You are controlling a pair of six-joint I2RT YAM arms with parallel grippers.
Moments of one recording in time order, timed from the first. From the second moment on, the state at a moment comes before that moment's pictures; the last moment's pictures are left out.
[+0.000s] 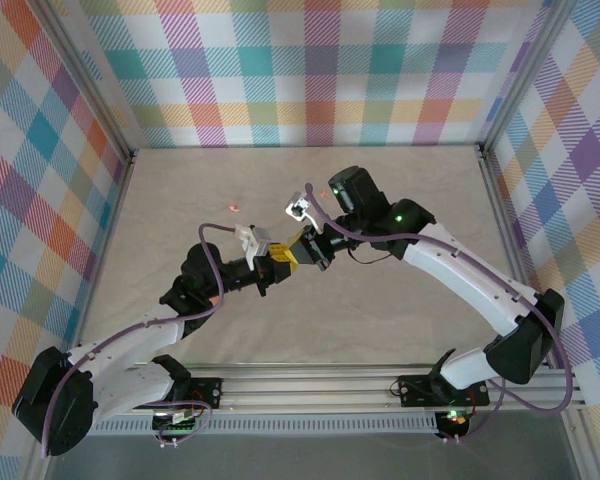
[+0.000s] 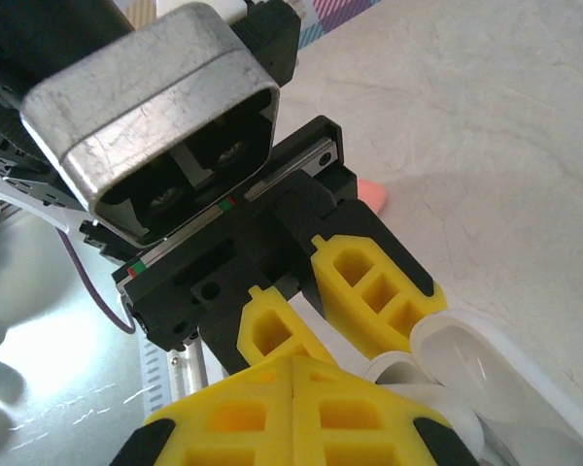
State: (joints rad) left arm -0.62 1.02 0.49 0.49 0.54 -0.21; right arm 0.78 1.44 1.46 -0.76 -0.63 -0.03
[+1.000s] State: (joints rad) left arm -0.62 1.00 0.48 0.44 0.54 -0.21; right arm 0.74 1.51 1.60 -0.95 -0.54 0.09
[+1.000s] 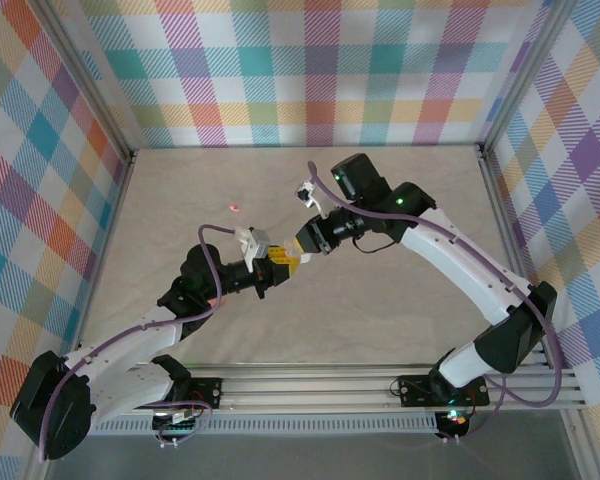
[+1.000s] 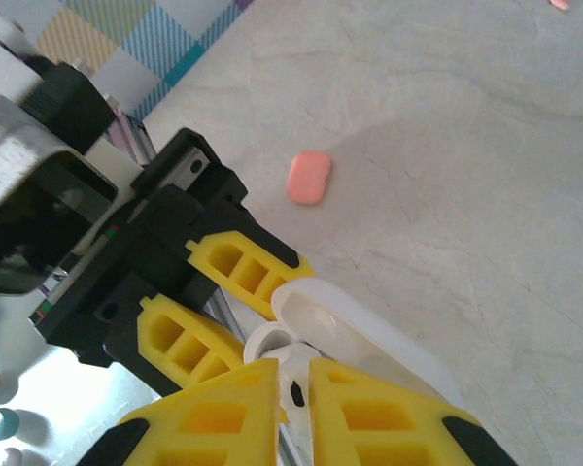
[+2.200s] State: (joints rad) left arm -0.62 1.01 0.48 0.43 0.57 -0.20; right arm 0.59 1.53 1.70 -0.98 -0.48 0.08
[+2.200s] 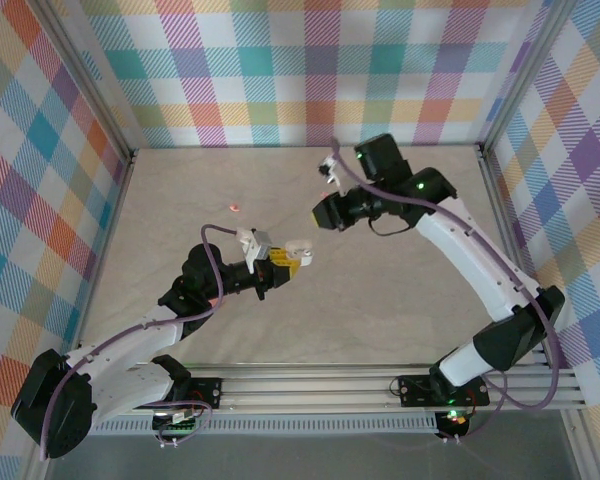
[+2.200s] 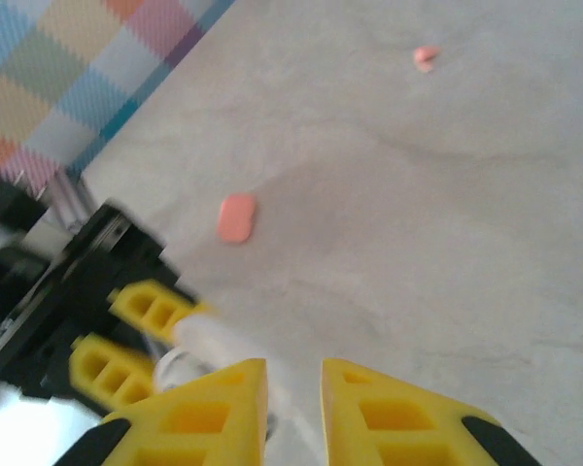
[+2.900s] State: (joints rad) left arm -0.62 1.03 0.54 0.42 0.60 -0.16; right arm 0.55 1.60 1.50 -0.81 -1.09 0.24
